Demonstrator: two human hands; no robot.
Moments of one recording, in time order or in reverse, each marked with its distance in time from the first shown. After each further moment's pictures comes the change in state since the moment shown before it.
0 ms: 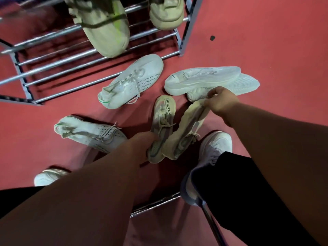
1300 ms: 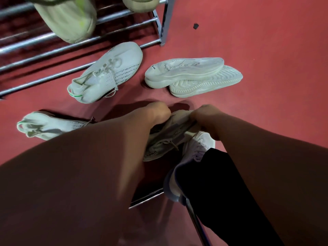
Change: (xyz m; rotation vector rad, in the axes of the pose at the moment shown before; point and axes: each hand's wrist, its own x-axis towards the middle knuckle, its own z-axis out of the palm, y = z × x) left_hand 0.013 0.095 0.084 0.828 -0.008 0.399; right_hand -0.014 0.042 0.011 0.113 -0.226 0.284
